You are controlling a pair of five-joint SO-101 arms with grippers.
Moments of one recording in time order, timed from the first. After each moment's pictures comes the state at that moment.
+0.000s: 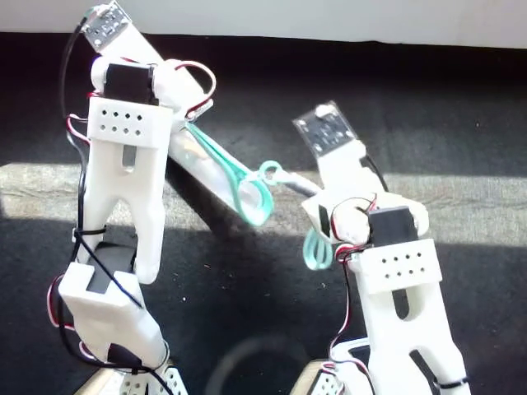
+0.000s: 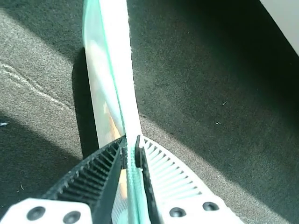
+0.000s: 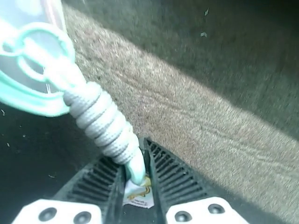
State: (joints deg) left arm 3.5 13.7 -43.5 98.9 50.4; right arm -15.6 -39.2 27.0 72.4 20.9
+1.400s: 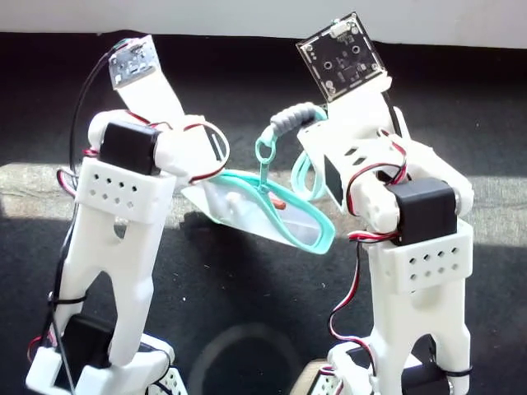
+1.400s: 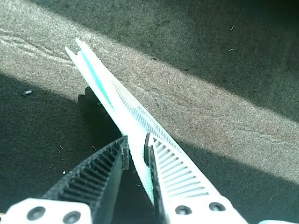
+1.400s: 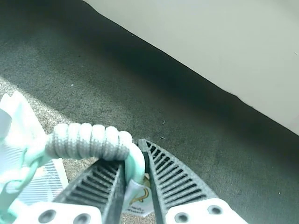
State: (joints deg) left arm 13.9 -12.6 -15.5 100.5 42.1; right arm -17.4 -27.2 -12.1 78.5 21.0
